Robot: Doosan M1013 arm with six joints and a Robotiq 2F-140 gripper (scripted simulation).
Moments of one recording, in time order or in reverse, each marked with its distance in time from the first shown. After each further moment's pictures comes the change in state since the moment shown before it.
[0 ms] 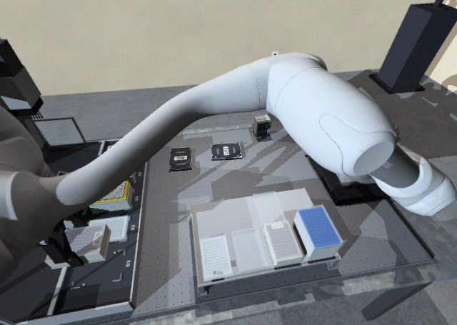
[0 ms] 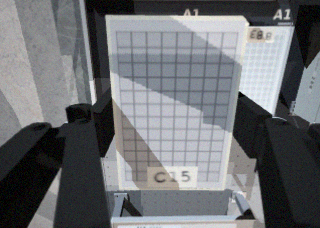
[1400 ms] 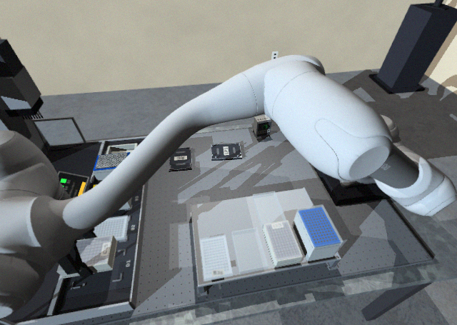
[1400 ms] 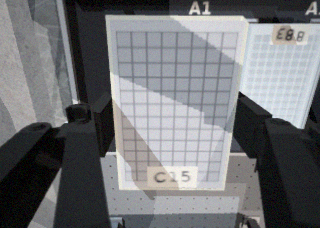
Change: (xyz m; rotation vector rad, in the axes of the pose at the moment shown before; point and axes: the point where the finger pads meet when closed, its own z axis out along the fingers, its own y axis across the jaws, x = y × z) arm 0.000 0.000 0.063 0.000 0.000 0.000
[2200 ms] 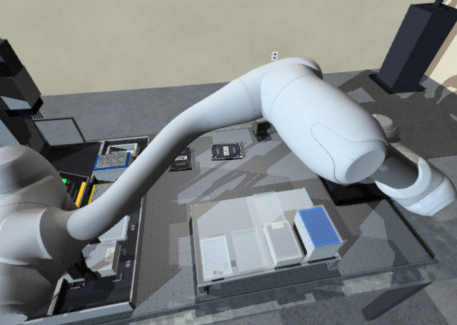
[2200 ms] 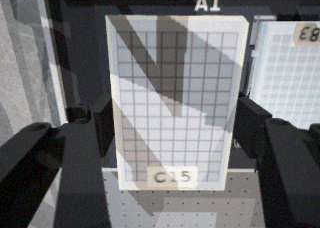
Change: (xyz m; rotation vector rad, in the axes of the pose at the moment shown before) arm 0.000 0.000 0.035 0.000 0.000 0.000
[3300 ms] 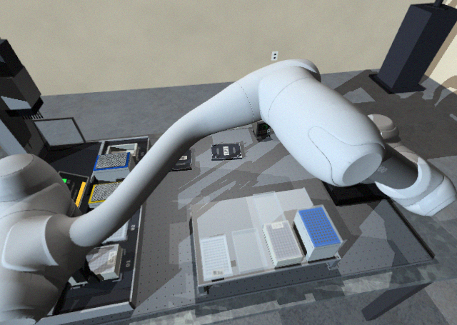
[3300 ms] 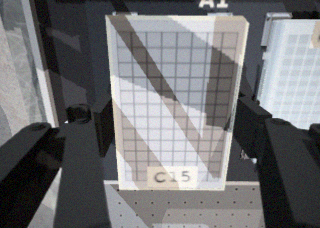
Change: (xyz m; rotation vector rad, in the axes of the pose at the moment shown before) arm 0.000 0.000 0.022 0.000 0.000 0.000
